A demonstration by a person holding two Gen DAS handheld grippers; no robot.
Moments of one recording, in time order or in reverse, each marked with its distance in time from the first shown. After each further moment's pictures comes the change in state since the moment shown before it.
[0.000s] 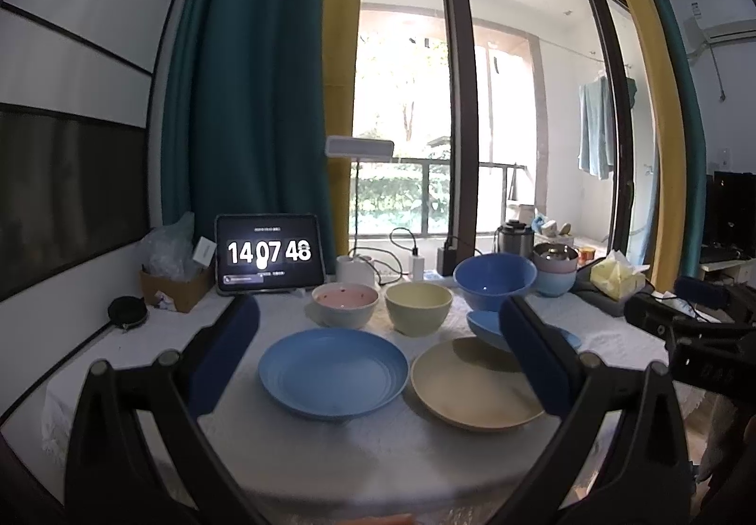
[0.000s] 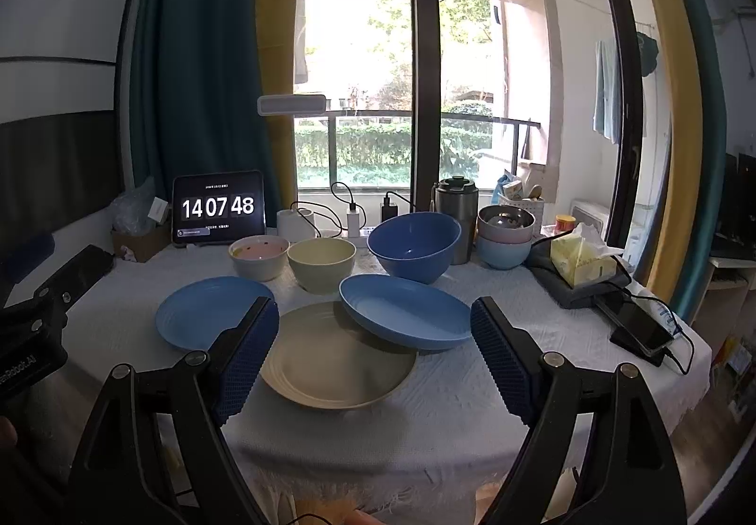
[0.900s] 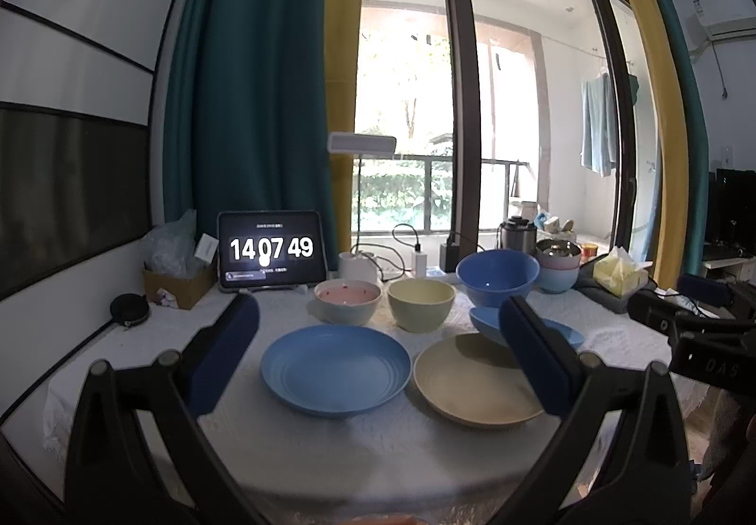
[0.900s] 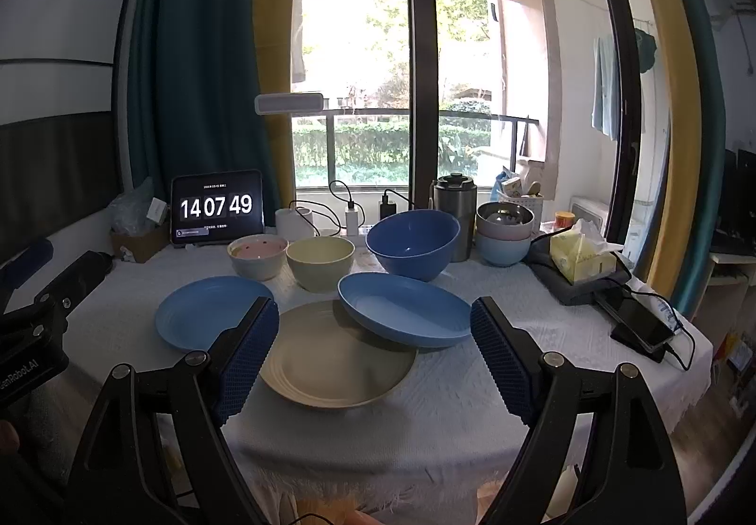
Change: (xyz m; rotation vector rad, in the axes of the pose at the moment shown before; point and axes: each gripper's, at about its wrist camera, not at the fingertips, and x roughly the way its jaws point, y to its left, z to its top) left arm -0.001 0.002 -0.003 0.003 0.003 0.007; right arm 0.002 0.000 -0.001 0.009 0.006 -0.005
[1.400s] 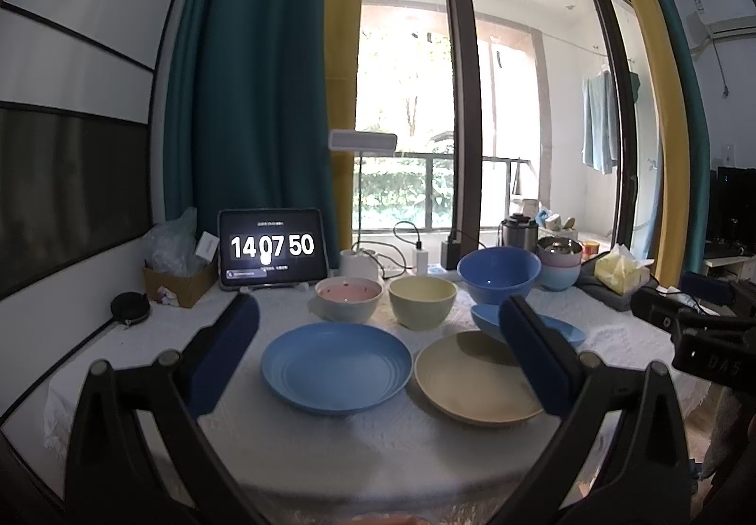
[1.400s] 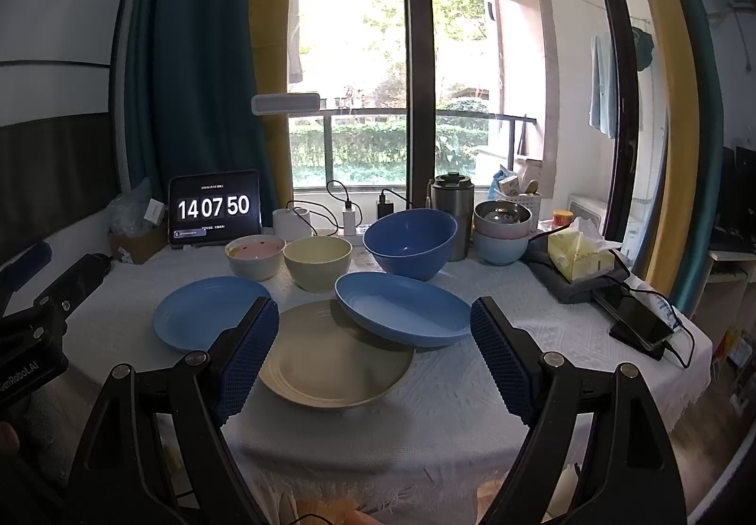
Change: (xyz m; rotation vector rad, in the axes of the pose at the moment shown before) left arm 0.000 0.002 -0.002 0.002 0.006 0.000; right arm 0.001 0.000 -0.001 0.004 0.000 -0.006
